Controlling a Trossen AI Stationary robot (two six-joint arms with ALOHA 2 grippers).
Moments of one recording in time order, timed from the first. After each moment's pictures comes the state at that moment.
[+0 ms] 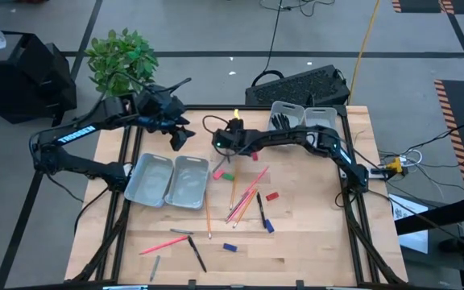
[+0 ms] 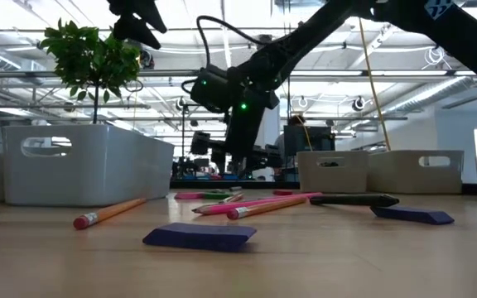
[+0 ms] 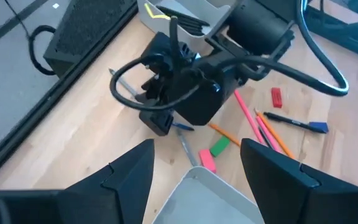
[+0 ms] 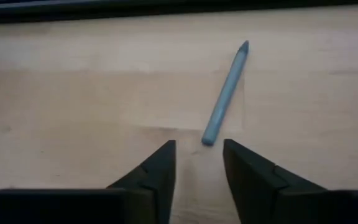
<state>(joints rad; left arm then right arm) 0.40 1.18 1.35 -0.94 0.09 -0.16 -0.24 2.27 1.63 -0.42 0.62 1.11</state>
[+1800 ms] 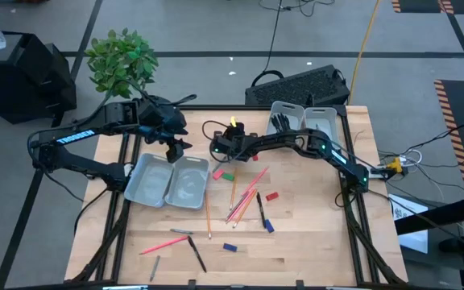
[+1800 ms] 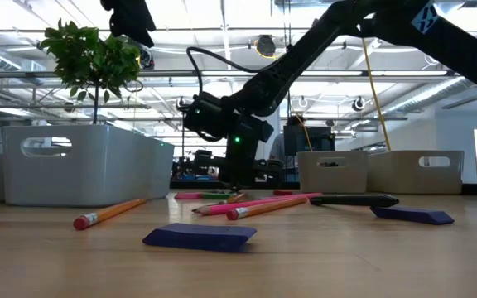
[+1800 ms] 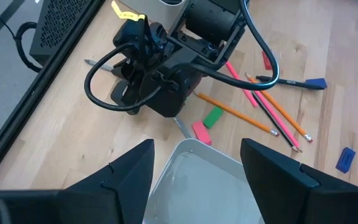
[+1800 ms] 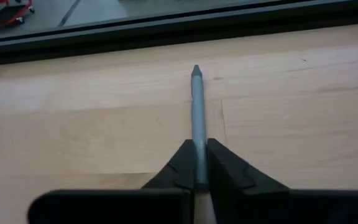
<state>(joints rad) 0.27 1.19 1.35 -1.03 0.04 -0.11 -0.24 2.42 1.63 -0.35 0.85 1.19</state>
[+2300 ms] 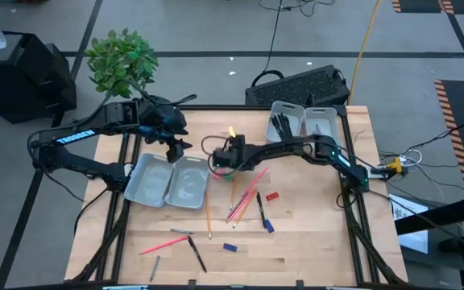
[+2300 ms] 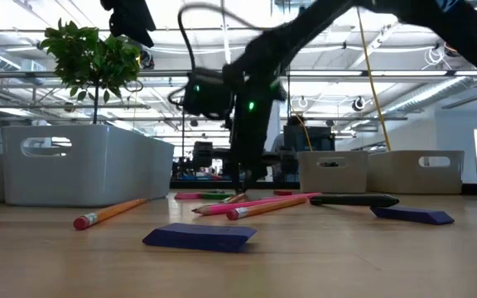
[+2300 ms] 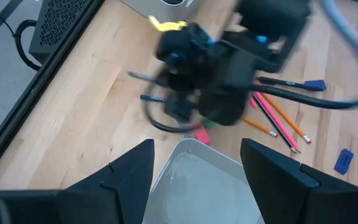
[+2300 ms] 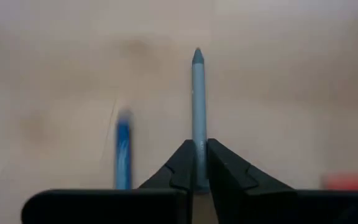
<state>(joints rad) 0.27 1.19 1.35 -1.03 0.04 -0.13 -0.09 2.29 1.63 -0.66 0.64 1.30</state>
